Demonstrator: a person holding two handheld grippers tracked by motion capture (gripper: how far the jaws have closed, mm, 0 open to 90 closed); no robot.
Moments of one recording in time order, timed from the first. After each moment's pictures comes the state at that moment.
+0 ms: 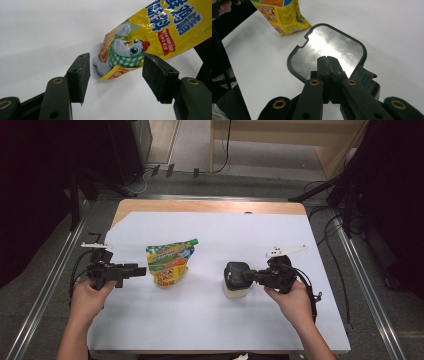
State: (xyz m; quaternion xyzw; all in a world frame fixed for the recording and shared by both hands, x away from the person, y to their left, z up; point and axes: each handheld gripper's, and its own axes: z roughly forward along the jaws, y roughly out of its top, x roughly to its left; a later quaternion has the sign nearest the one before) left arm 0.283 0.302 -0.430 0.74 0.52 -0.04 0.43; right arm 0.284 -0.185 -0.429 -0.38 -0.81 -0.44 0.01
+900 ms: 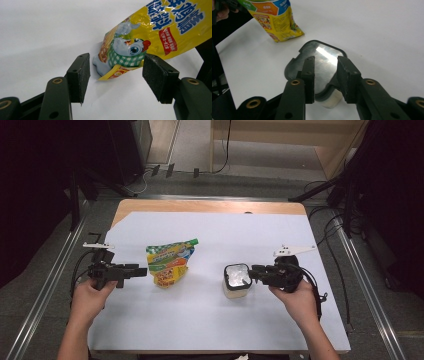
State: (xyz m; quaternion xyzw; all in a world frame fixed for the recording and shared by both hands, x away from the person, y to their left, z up) left arm 0.284 0.300 -0.431 0.74 0.52 -0.04 0.42; right arm 0.285 -0.201 -0.428 -0.38 -0.80 -0.46 -0.02
